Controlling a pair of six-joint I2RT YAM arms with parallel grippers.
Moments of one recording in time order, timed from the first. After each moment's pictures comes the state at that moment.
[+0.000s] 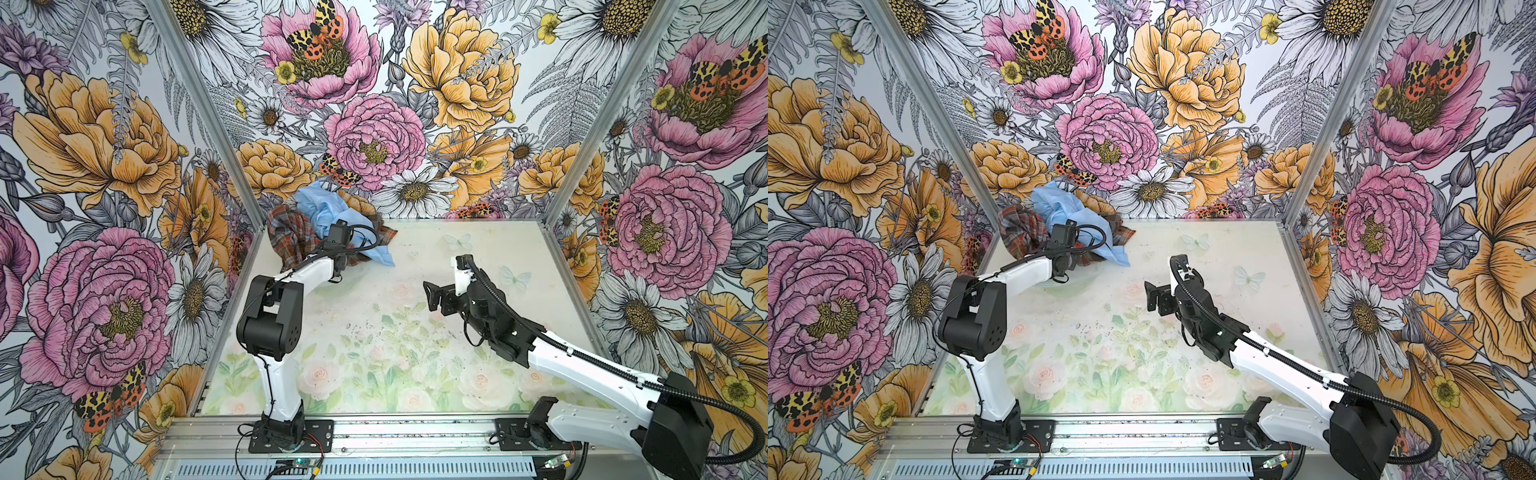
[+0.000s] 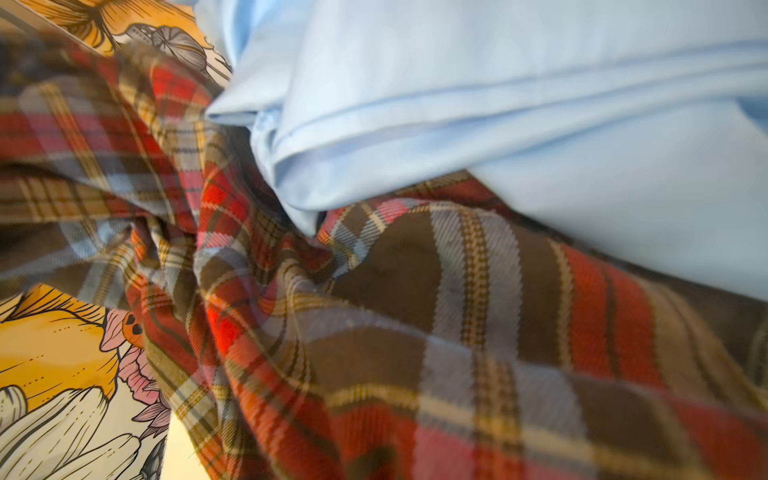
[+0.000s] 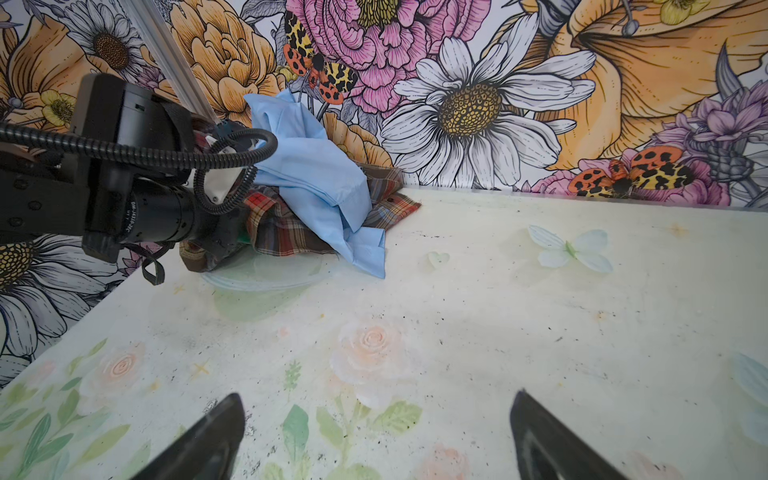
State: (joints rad) left arm -0.25 1.90 1.34 -0.21 -0.50 0.15; right arm 0.76 1.14 0.75 0.03 0.29 0.30
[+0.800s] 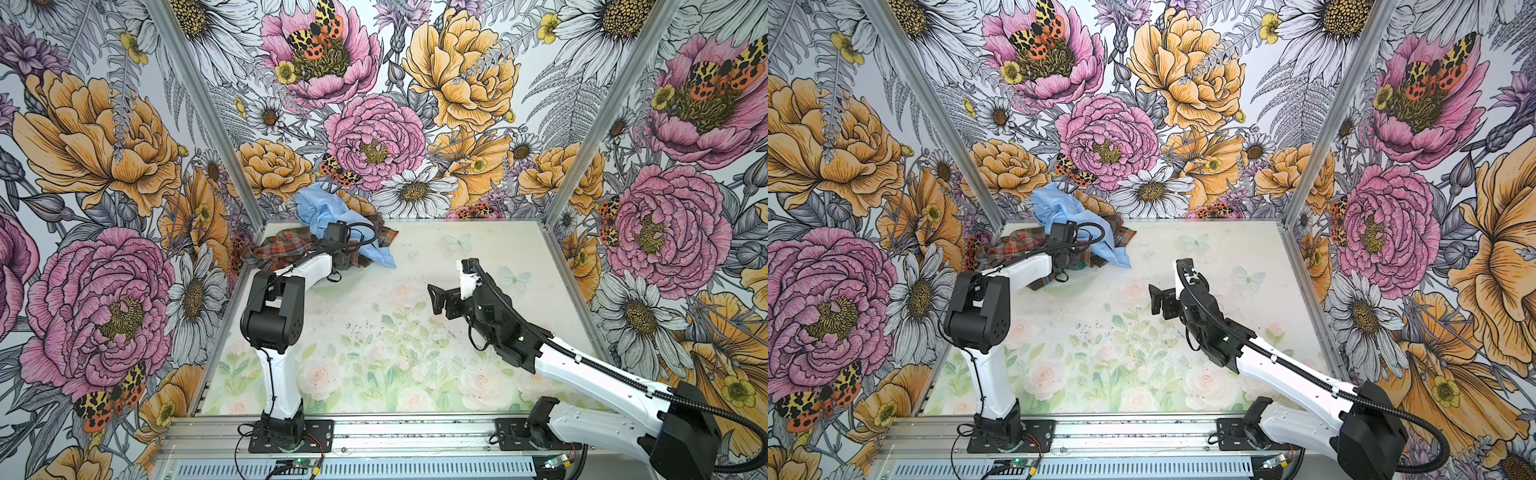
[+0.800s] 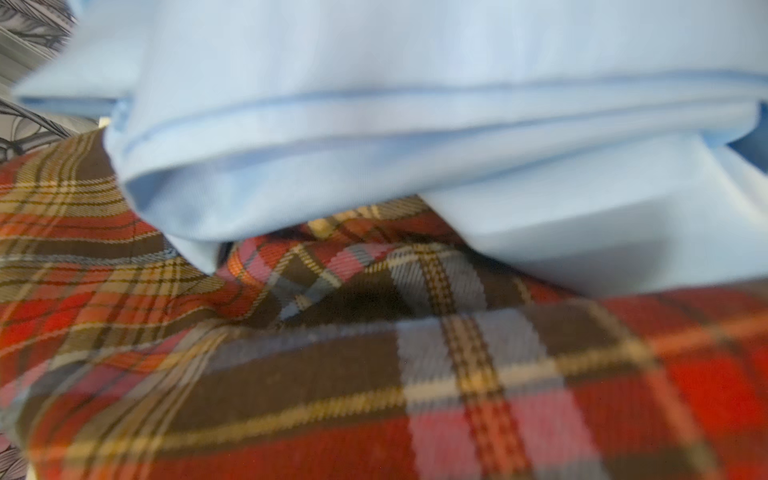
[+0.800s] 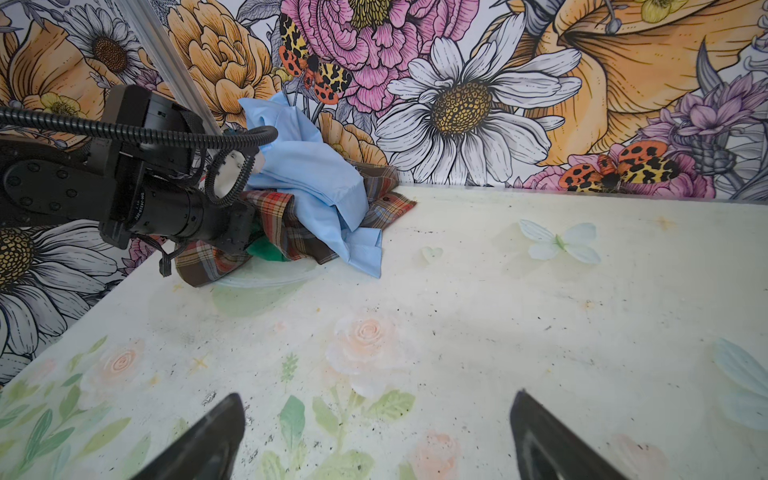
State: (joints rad) left arm -0.21 1.99 1.40 -0.28 -0.31 0.04; right arm 0.76 1.08 0.71 0.02 0.30 0.31
